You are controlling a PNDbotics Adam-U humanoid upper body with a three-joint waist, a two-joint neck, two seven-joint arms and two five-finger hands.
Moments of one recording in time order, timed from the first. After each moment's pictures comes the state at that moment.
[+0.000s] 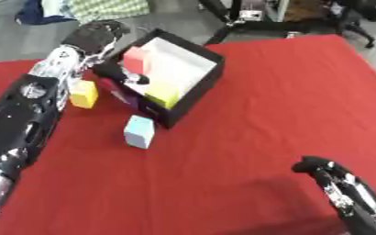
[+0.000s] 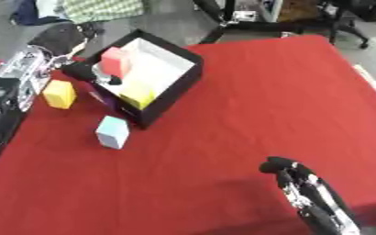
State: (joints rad) left arm -0.99 0.35 -0.23 -0.85 -1.29 -0.11 -0.16; right arm 0.20 -0.05 -0.03 -1.83 -0.05 -0.20 0.50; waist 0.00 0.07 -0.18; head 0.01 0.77
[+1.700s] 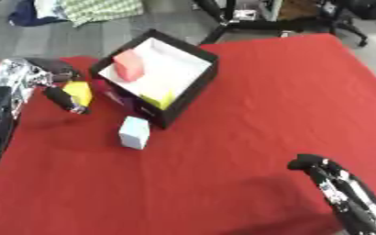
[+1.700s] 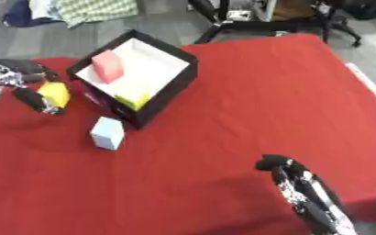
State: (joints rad) left arm -0.94 0.44 -0.16 -0.74 -1.32 -0.21 -0.51; right arm 0.20 -0.05 -0.04 -1.82 -0.04 -0.20 0.50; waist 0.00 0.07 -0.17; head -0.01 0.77
